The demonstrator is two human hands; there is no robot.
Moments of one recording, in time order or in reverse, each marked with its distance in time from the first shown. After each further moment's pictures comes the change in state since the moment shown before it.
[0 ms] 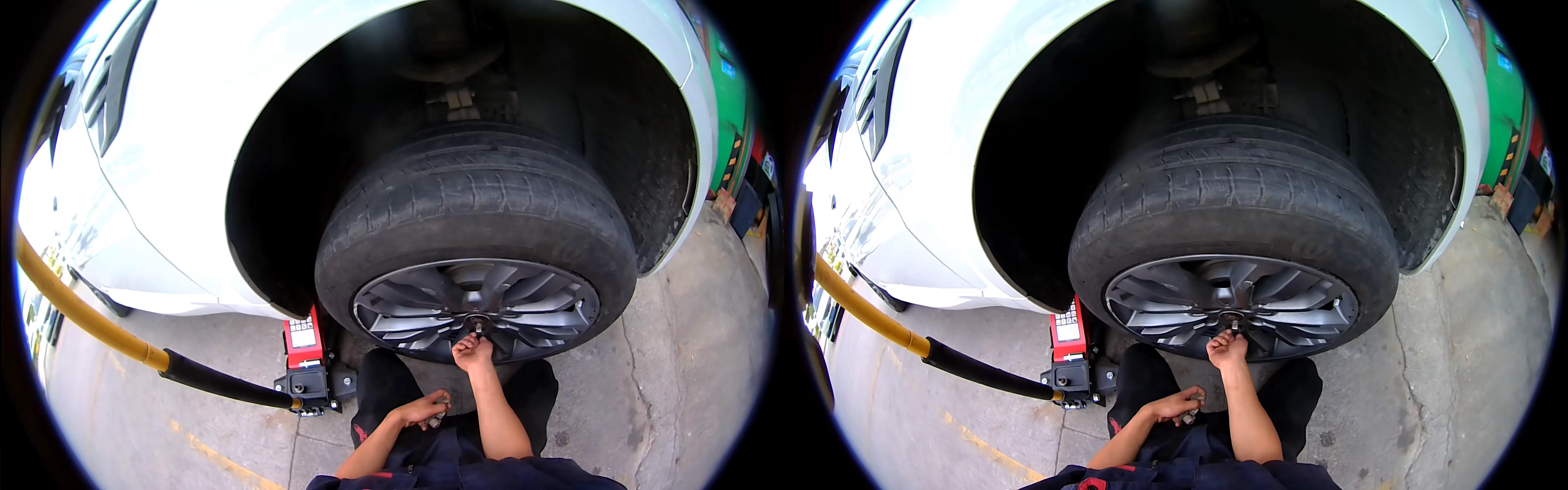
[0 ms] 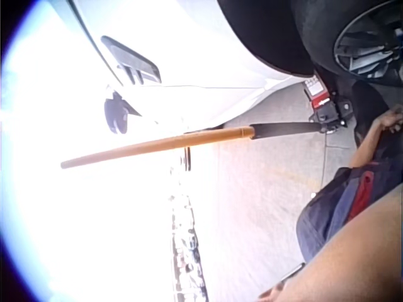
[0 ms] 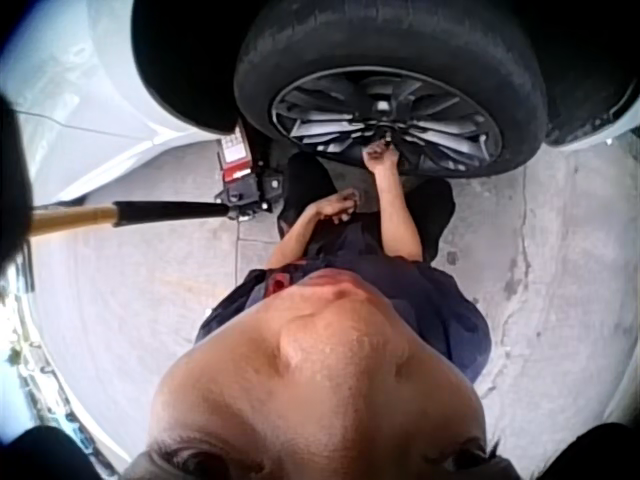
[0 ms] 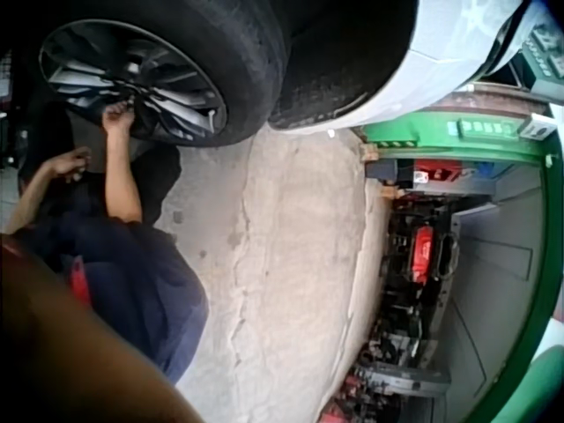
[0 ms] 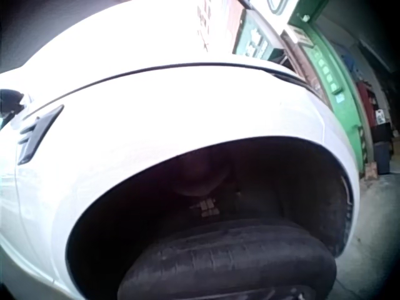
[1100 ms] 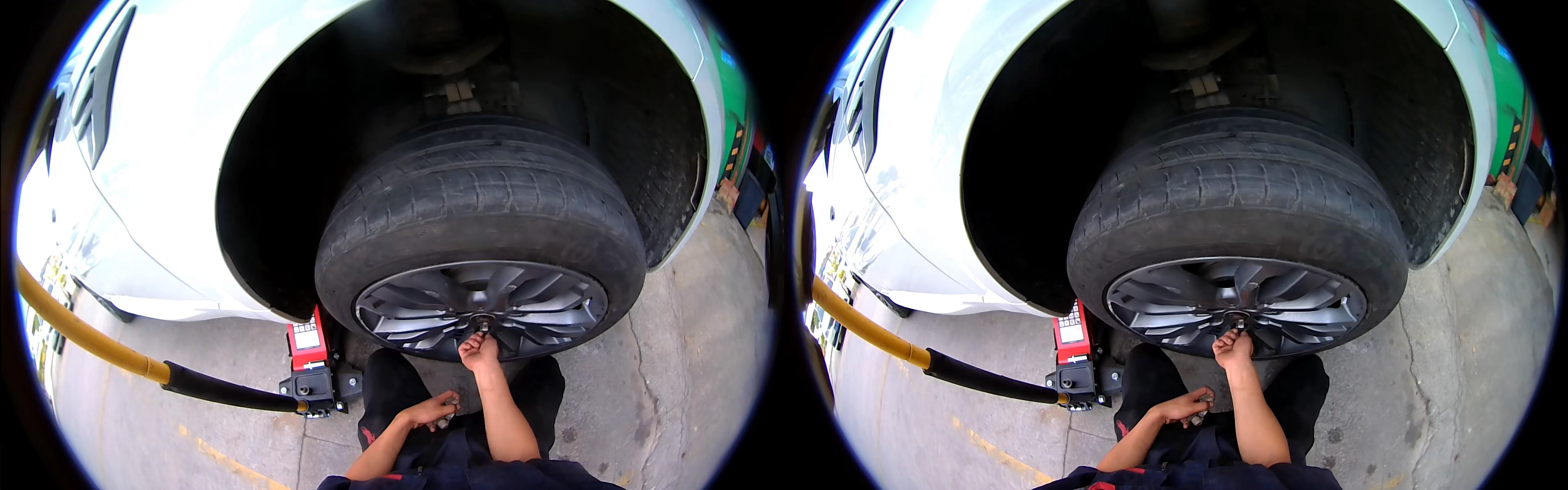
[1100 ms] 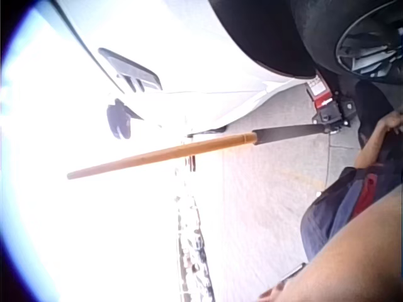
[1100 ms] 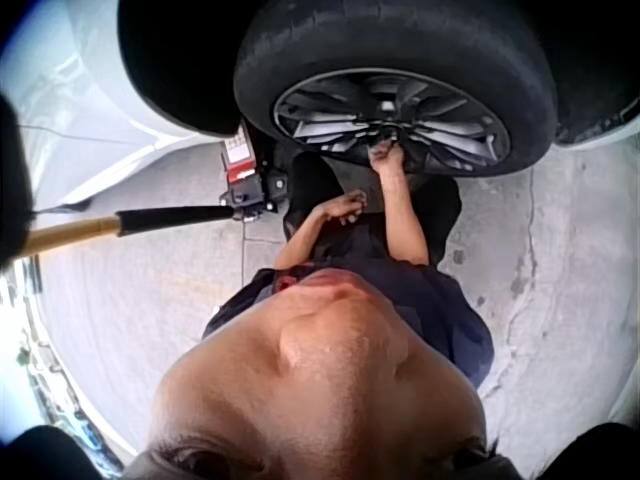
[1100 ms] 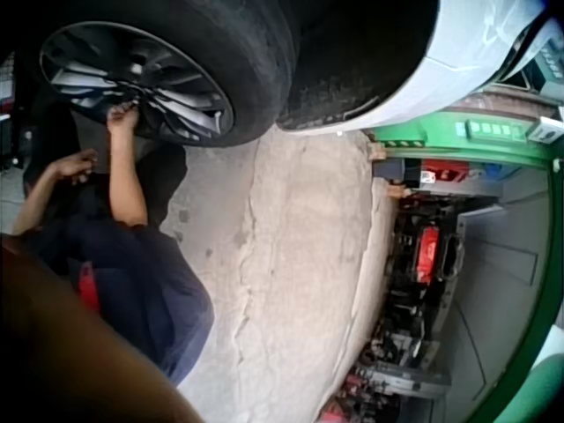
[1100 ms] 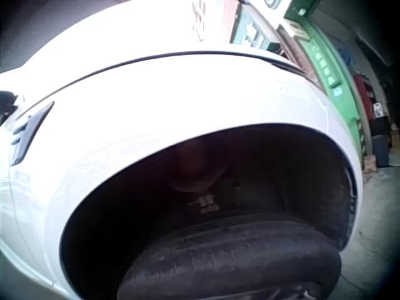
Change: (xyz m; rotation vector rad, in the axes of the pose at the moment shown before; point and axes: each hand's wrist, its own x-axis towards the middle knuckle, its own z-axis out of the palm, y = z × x) left_hand 0.002 0.012 0.006 0.028 0.004 -0.012; right_hand 0.016 -0.011 -0.017 -0.015 -0.034 0.009
